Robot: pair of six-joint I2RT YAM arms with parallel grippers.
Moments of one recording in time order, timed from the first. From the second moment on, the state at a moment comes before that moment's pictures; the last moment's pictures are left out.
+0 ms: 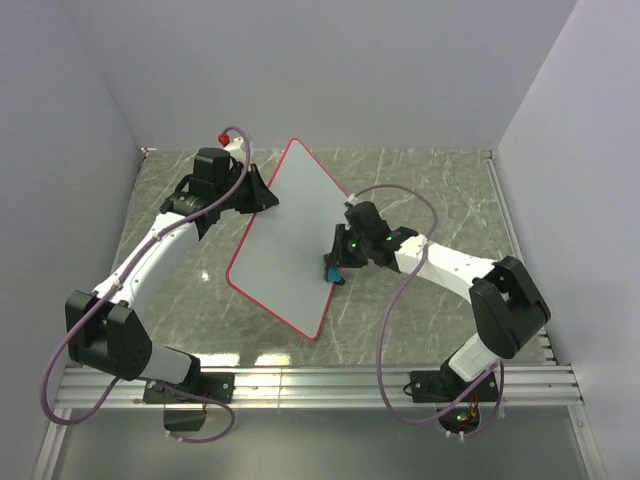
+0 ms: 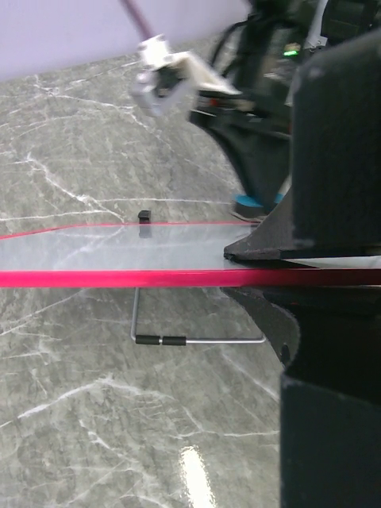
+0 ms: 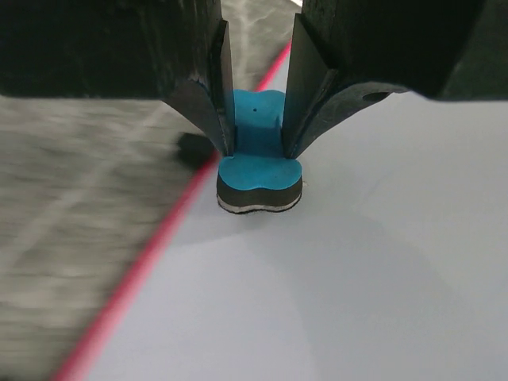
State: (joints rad) left arm -0.33 1.41 1.24 -0.38 0.31 -0.43; right arm 0.69 1.57 1.01 -0.27 -0.12 0.63
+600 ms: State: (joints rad) left arm -0.34 1.39 1.23 -0.39 0.28 -0.46; right arm 0.44 1.63 1.16 -0.52 0.17 0.65
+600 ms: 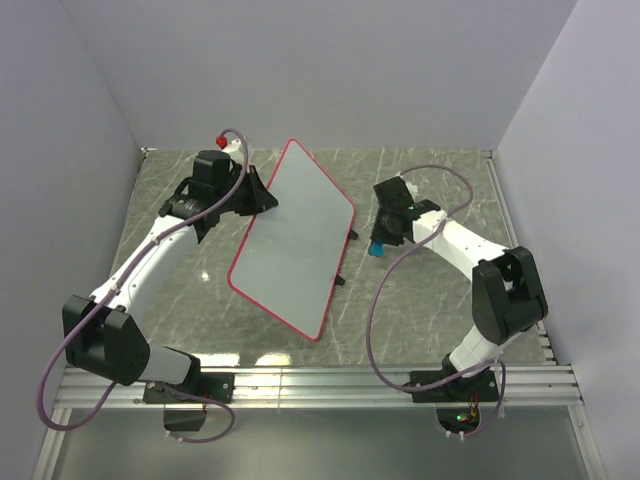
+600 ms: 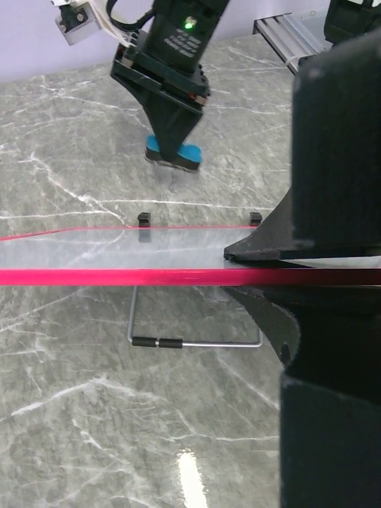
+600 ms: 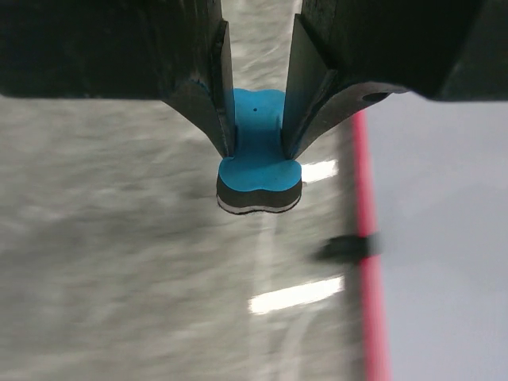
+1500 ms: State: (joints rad) left arm -0.36 1.37 1.20 -0.60 0.19 -0.48; right arm 0.32 1.74 1.11 -0.63 0.24 0.65
